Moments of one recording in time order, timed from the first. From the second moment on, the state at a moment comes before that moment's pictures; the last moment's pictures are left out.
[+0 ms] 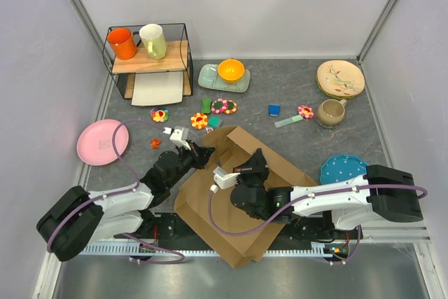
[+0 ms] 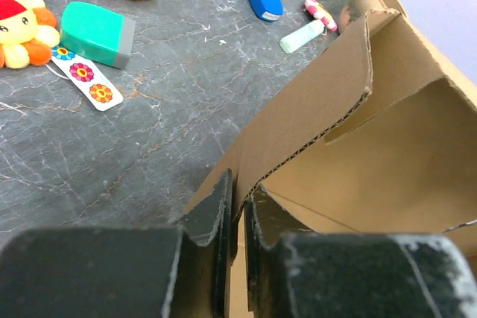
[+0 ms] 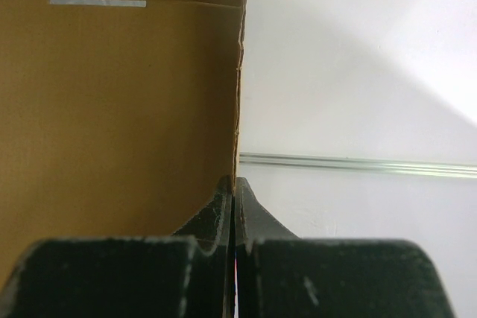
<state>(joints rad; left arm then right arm) -0.73 1.11 0.16 0.80 -0.11 -0.60 1.48 1.36 0.65 0.17 1.29 -0.91</state>
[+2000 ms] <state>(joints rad) -0.72 0.97 0.19 0.70 -0.05 -0.59 1.50 1.29 0.64 0.12 1.29 -0.82</state>
